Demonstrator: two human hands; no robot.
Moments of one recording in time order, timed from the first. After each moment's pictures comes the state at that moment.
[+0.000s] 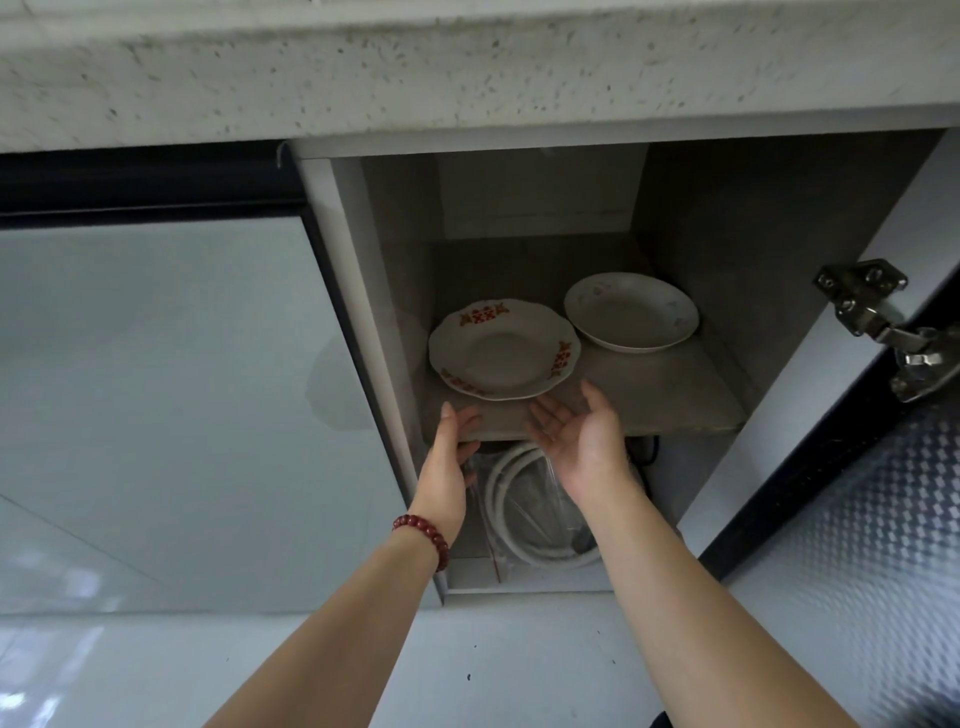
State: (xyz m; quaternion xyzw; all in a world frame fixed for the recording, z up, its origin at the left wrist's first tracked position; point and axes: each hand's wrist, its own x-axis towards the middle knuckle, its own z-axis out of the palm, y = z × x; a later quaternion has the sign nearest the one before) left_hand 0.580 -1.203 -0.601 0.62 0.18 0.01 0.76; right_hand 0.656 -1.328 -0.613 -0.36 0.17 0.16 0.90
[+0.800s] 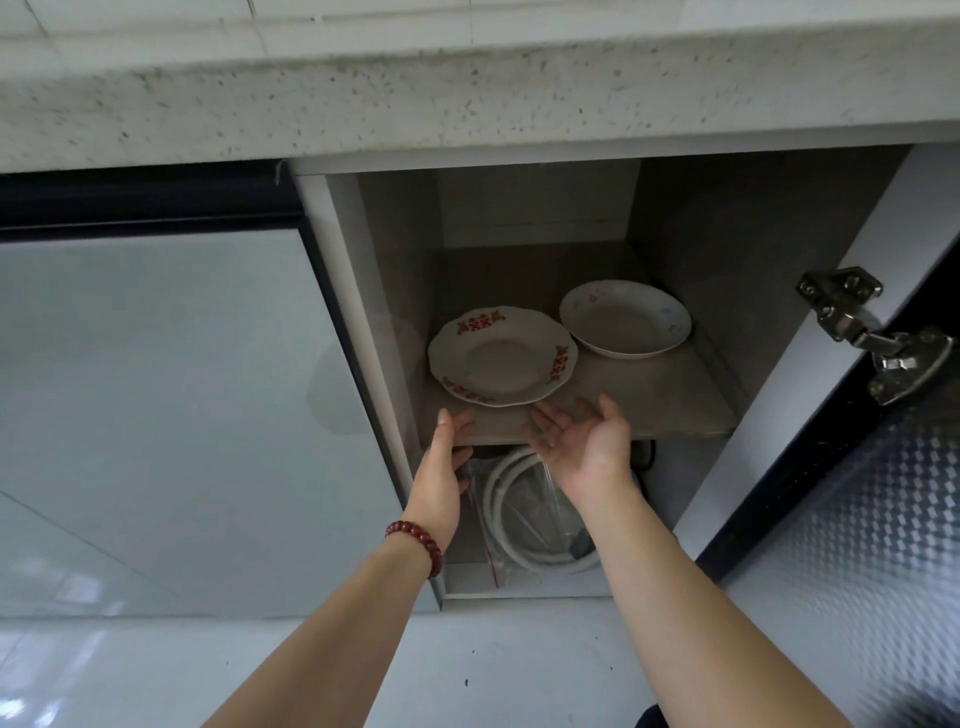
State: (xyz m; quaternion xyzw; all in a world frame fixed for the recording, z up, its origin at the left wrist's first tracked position) left_hand 0.573 -1.204 -0.599 0.65 0.18 0.02 0.74; right_hand 0.655 -1.337 -0.612 -0.29 0.18 0.16 0.93
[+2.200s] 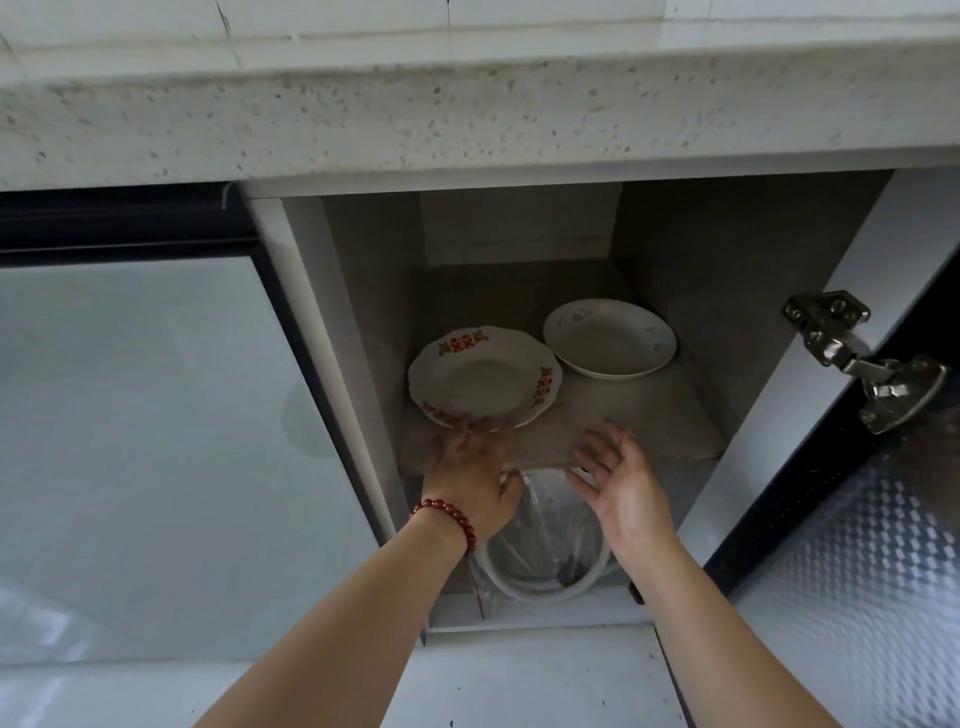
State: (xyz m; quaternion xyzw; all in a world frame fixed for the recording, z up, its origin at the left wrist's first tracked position) left_hand 0.626 -1.218 -0.621 0.99 -0.03 0.01 0.13; right_hand 0.650 -1.387 -0.629 -0.46 0.14 0.07 0.87
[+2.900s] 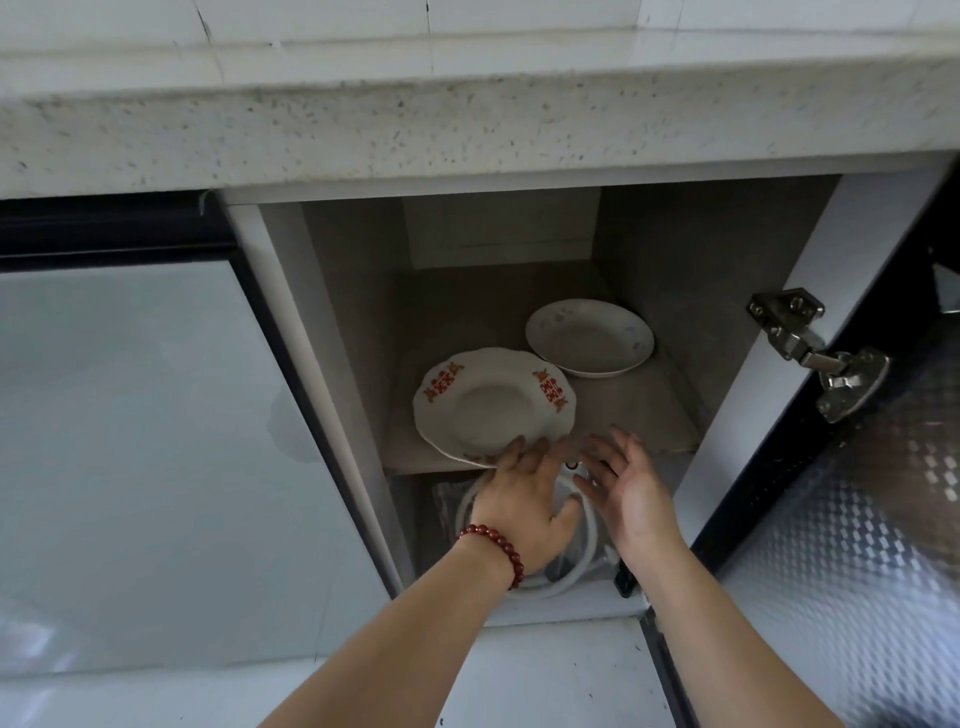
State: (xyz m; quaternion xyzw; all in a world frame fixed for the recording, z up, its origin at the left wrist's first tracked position) left_hand 0.608 -1.281 -0.622 0.97 -0.10 -0.01 0.21; right_hand 0.642 -1.411 -0.628 -0.48 0.16 0.06 0.86
